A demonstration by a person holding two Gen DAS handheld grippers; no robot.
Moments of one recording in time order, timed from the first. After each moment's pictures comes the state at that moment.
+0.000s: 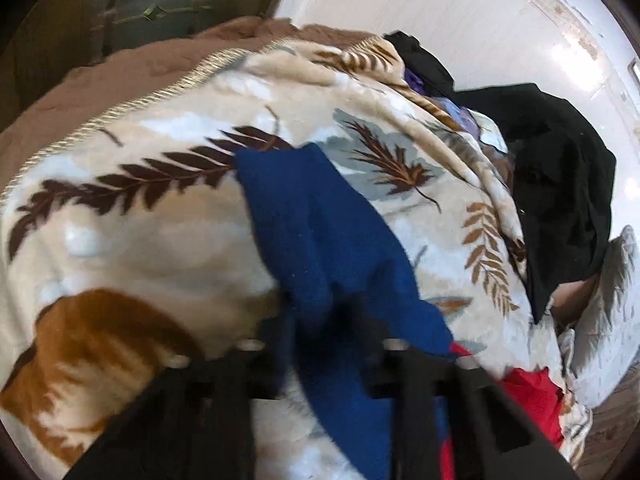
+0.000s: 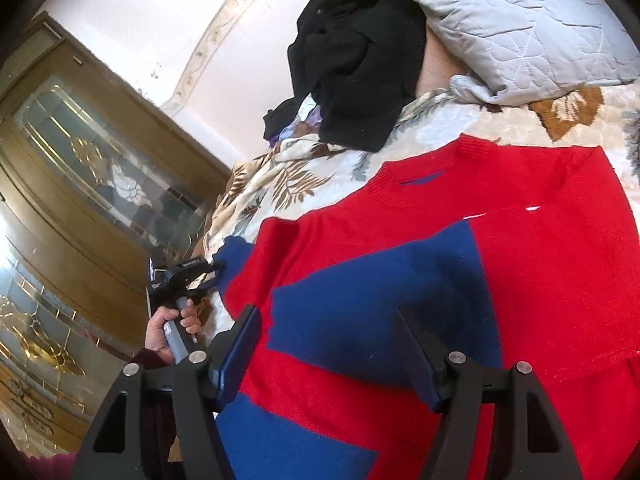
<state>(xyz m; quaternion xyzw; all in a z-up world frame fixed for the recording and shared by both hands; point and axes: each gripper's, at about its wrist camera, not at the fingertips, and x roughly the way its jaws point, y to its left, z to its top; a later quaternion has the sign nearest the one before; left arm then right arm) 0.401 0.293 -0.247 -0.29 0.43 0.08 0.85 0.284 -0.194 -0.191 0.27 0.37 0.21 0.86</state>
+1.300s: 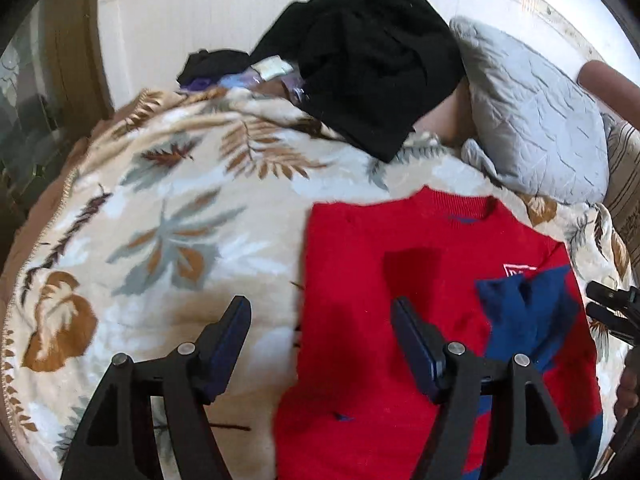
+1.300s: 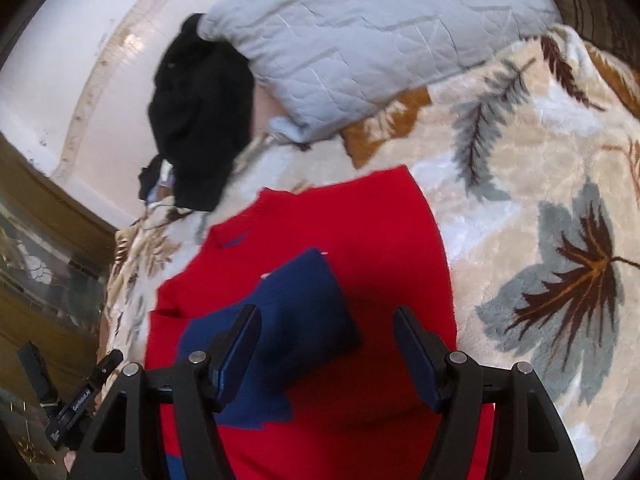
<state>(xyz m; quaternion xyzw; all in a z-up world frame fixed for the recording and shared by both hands) 0.308 0.062 -0.189 -0.01 0.43 -0.07 0.90 0.300 -0.305 -0.219 0.30 0.41 0.00 0.86</state>
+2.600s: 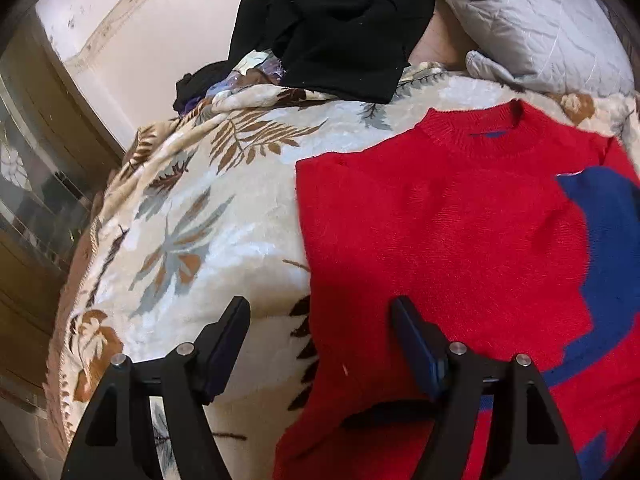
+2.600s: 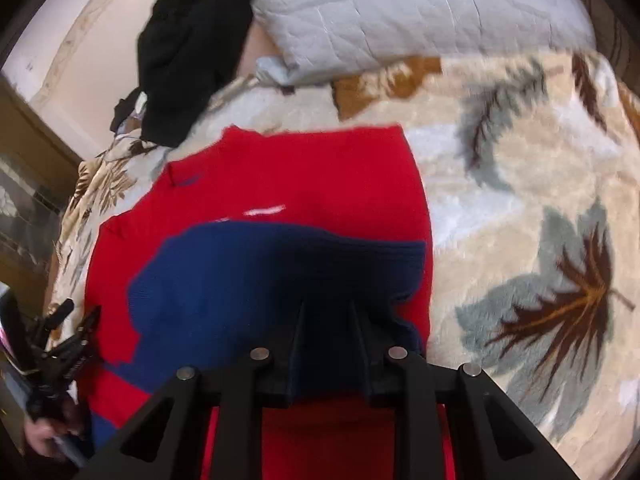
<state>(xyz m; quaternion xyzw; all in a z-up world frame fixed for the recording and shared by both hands) 0.309 0.014 -0.231 0.16 0.44 0.00 0.89 0.310 -0.298 -0.226 0.18 0.48 -0.01 0.86</state>
